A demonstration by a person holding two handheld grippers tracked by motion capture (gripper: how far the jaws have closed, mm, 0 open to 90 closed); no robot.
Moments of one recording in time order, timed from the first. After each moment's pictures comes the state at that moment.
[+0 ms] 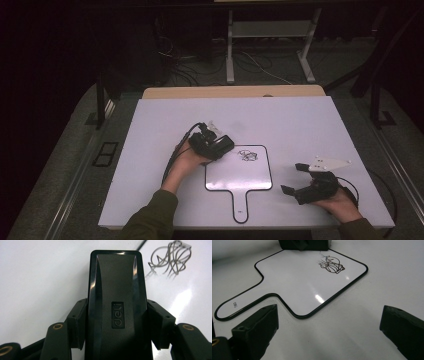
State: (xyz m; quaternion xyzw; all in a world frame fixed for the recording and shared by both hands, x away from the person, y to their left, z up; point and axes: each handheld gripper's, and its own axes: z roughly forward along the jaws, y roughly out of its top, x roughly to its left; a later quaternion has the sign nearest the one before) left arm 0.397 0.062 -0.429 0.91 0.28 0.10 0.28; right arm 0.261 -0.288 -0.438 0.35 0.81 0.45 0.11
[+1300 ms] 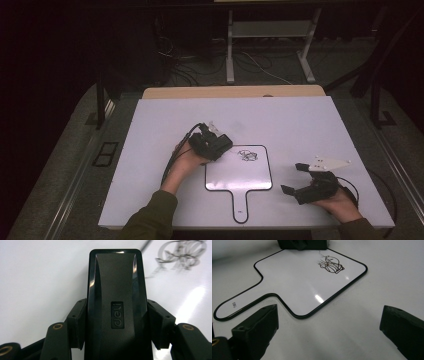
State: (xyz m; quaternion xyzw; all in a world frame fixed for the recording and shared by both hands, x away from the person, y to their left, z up) left arm 0.391 0.062 -0.429 0.92 0.27 0.10 0.27; right arm 0.261 -0.288 -0.438 0.35 0.82 0.45 0.11
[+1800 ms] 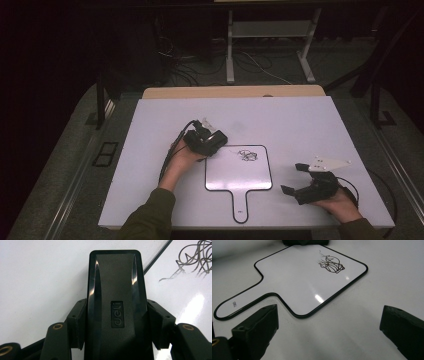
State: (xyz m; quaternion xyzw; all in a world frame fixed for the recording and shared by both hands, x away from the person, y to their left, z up) left arm 0.405 0.077 -0.429 0.91 0.30 0.12 0.27; right arm 0.261 -0.288 -0.438 0.34 0.82 0.45 0.11
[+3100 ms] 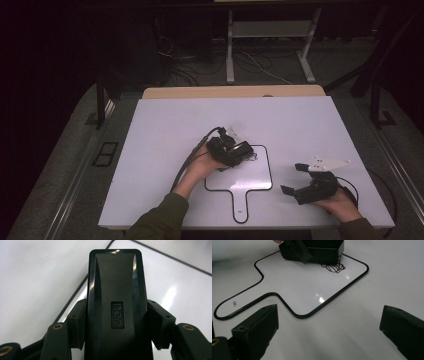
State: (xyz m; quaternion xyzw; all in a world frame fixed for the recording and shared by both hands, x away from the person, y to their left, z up) left arm 0.380 0.009 -0.427 0.93 0.22 0.06 0.30; right arm 0.261 -0.287 -0.438 0.34 0.82 0.45 0.10
